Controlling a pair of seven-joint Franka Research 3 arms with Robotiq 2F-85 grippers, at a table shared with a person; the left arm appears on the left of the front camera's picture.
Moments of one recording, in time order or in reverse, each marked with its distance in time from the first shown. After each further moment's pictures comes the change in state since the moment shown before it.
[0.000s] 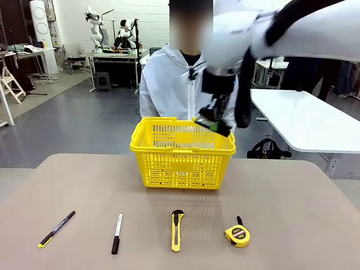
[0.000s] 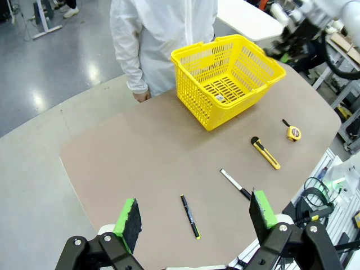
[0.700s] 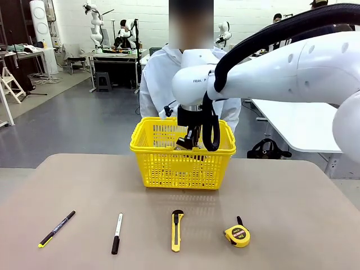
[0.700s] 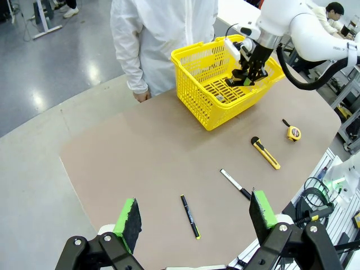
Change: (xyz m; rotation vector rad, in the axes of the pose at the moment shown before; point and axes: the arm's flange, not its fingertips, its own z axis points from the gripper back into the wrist) left arm 0.000 0.000 0.000 0.000 0.000 0.000; right arm 0.073 -0.014 -0.134 0.136 0.062 0.201
